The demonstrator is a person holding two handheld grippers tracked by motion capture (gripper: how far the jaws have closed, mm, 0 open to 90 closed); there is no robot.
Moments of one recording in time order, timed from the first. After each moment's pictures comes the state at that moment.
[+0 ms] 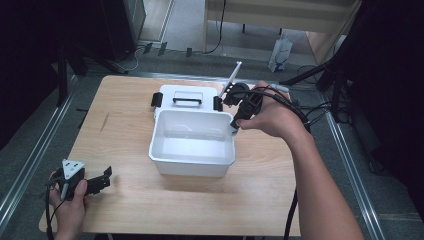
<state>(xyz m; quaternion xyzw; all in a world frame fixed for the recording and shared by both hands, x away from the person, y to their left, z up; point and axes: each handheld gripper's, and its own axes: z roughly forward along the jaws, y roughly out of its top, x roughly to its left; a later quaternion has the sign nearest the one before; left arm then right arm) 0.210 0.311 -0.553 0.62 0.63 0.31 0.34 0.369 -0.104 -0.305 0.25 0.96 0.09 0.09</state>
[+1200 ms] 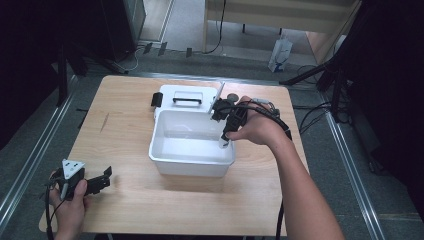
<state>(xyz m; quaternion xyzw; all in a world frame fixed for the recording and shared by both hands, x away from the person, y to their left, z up) 0.210 0.311 -0.553 0.62 0.63 0.31 0.34 0.378 -0.087 -0.366 0.22 0.97 0.06 0.06</state>
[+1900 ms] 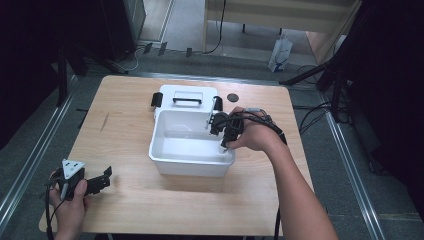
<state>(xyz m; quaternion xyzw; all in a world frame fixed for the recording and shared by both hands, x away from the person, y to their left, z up) 0.210 0.311 -0.553 0.62 0.63 0.31 0.34 0.376 -0.083 -0.406 0.11 0.99 0.03 0.08</state>
